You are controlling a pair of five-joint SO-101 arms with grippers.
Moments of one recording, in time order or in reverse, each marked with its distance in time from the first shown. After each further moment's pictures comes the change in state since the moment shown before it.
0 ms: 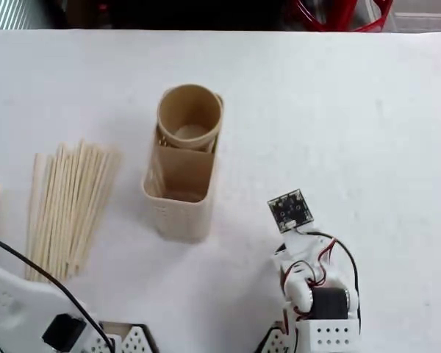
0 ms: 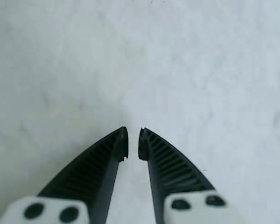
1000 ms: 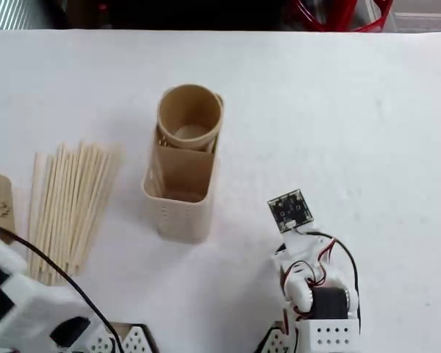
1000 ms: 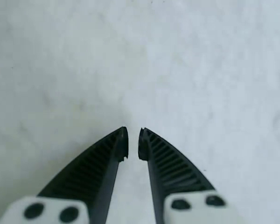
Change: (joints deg) left arm 12.4 -19.8 -17.6 16.3 8.0; right arm 0.0 0.0 0.0 0.0 0.0
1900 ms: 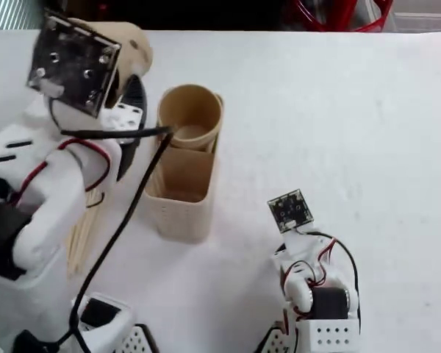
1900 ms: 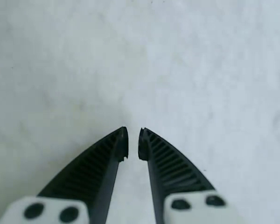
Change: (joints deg) left arm 68.0 -30.8 13.2 -10.6 16.9; right arm 0.0 0.0 0.0 0.0 0.0
